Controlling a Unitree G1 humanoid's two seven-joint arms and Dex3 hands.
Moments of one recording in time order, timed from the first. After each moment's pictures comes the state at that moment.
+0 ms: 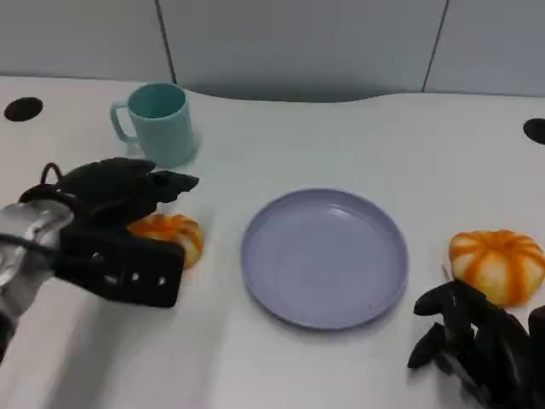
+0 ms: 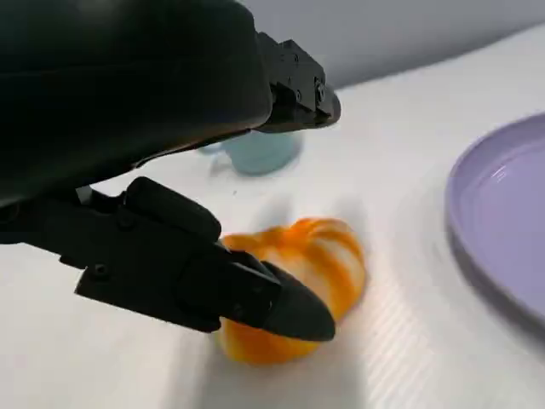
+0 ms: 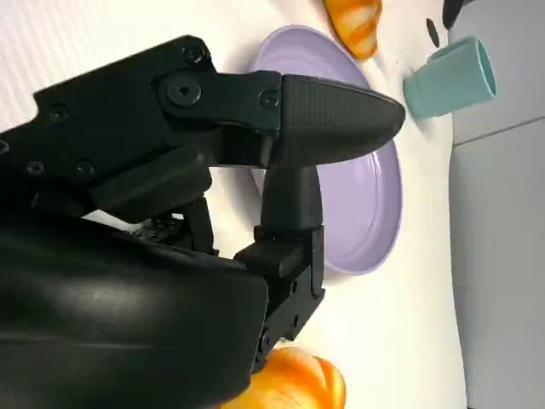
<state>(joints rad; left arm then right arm) -0.72 0.45 -0.40 0.81 0.84 -0.38 -0.24 0.09 0.01 -0.03 0.09 0.19 0.16 0.20</state>
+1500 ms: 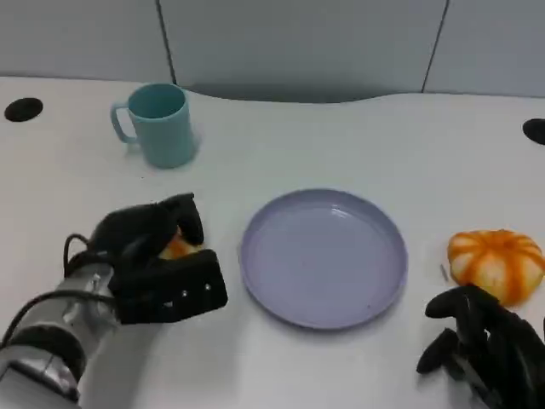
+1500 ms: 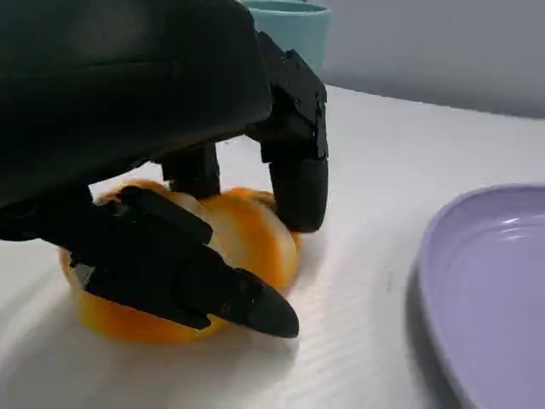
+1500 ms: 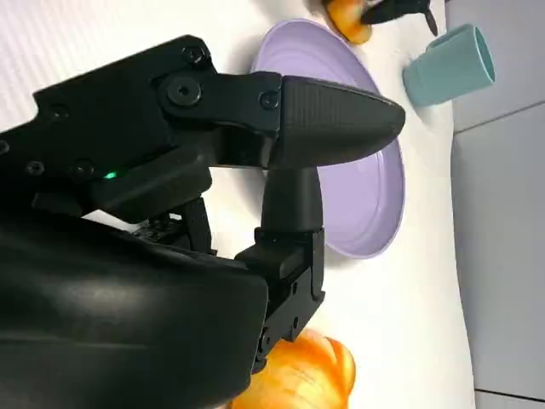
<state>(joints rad) -0.75 0.21 -0.41 1.33 0.58 -0.47 0.31 0.12 0.01 -0.06 0.04 0.20 0.21 0.20</state>
